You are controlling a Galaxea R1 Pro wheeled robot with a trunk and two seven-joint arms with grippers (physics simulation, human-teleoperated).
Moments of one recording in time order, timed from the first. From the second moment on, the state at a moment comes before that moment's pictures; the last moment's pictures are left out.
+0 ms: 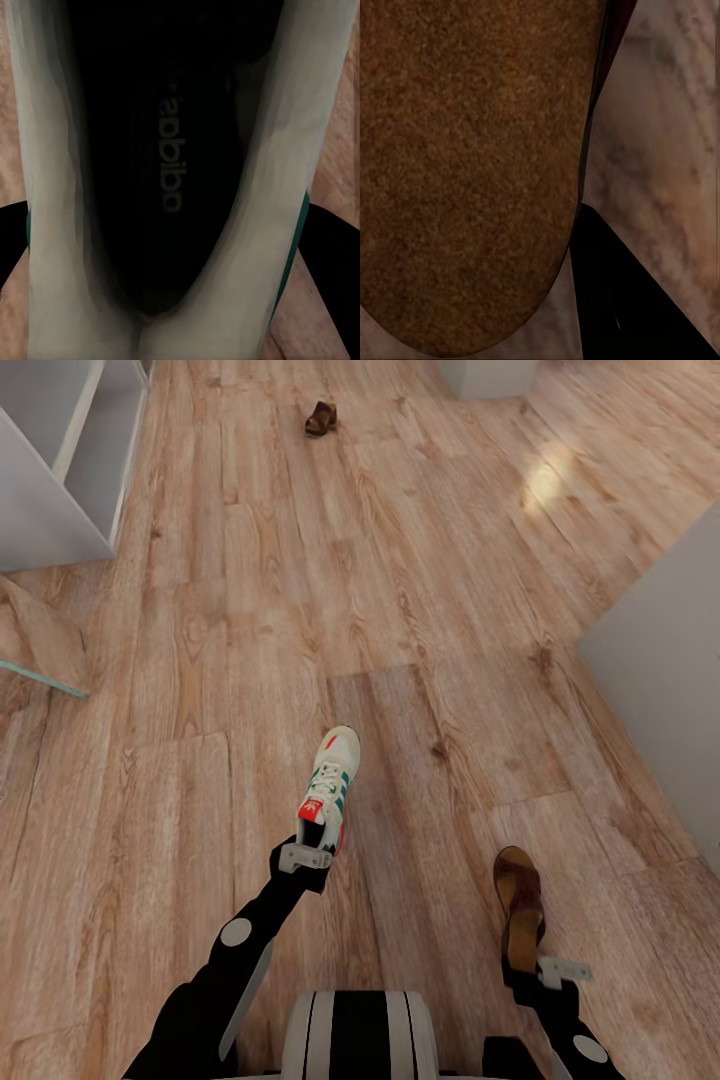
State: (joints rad) left arm -0.38 -0.08 -0.21 -1.19 -0.01 0.04 -0.13; right arm -0.37 -0.10 -0.13 -0.51 -0.04 -0.26 -0.01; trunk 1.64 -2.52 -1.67
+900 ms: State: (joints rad) left arm -0.28 -0.02 -0.07 -1.12 0.01 0.09 -0.12; right arm -0.37 -0.10 -0.13 -0.55 -0.04 -0.26 -0.01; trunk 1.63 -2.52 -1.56
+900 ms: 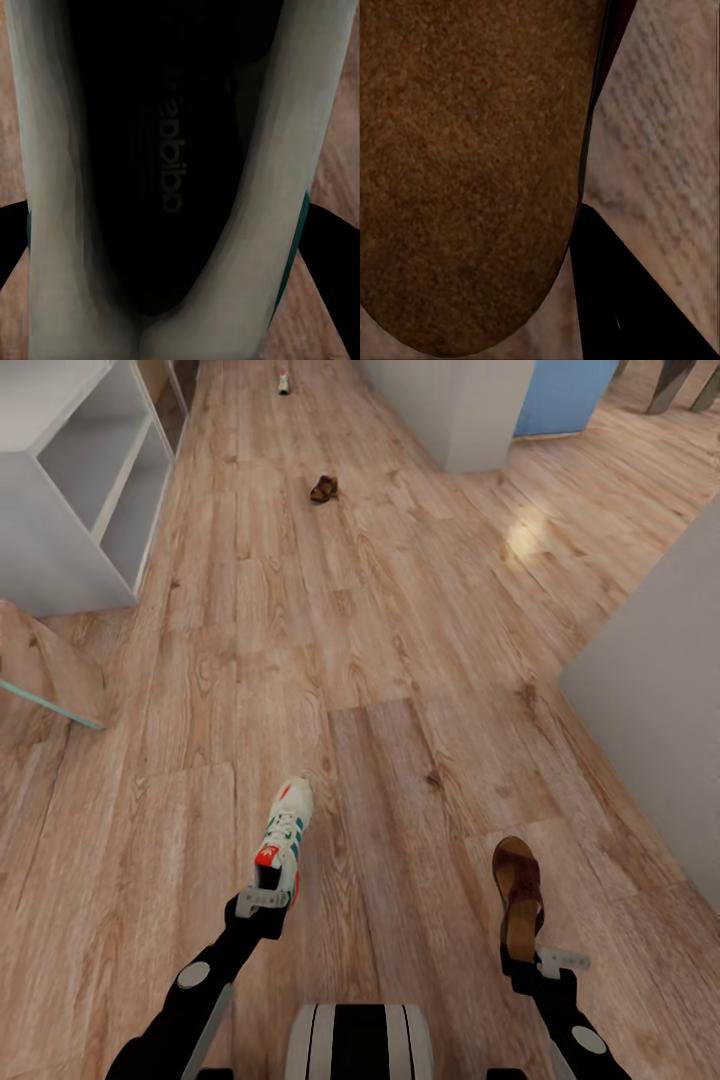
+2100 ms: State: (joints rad) left arm -0.13 0.00 0.13 -0.59 0.02 -0.46 -0.07; right arm -0.23 -0.10 -0.12 -0.33 0.05 -0.63 0.00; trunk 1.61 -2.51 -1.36
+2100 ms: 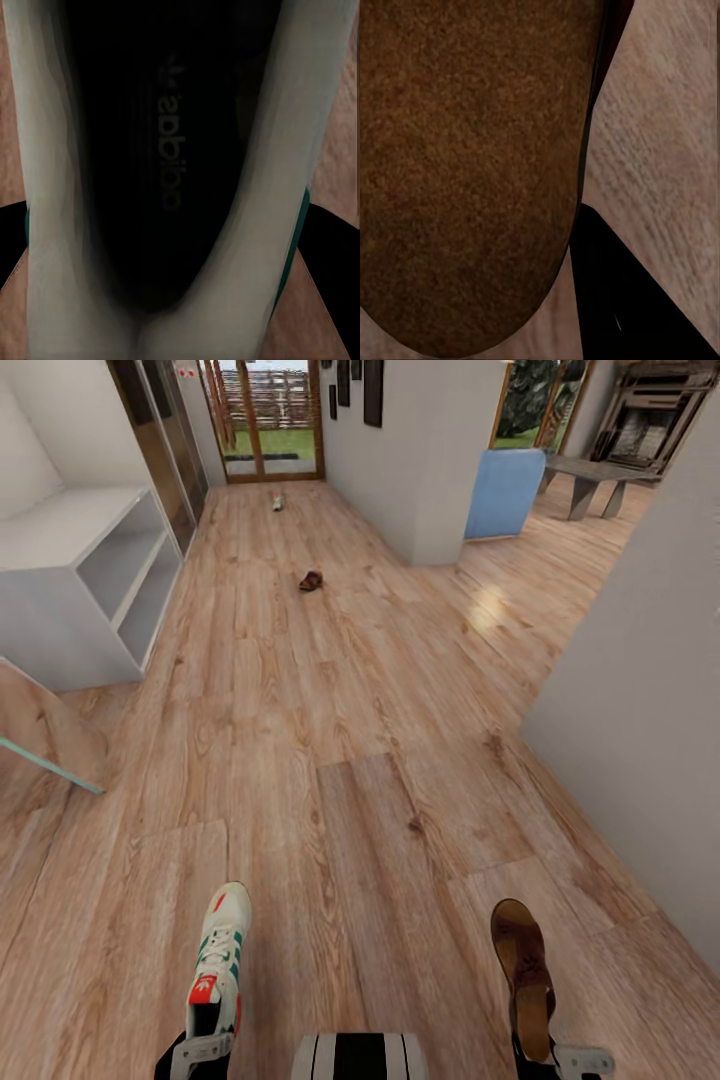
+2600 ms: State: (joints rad) left arm -0.13 0.00 0.13 -0.59 0.01 -0.46 -0.07; right arm -0.23 -0.10 -0.12 -0.33 0.05 -0.63 0.00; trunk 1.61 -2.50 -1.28
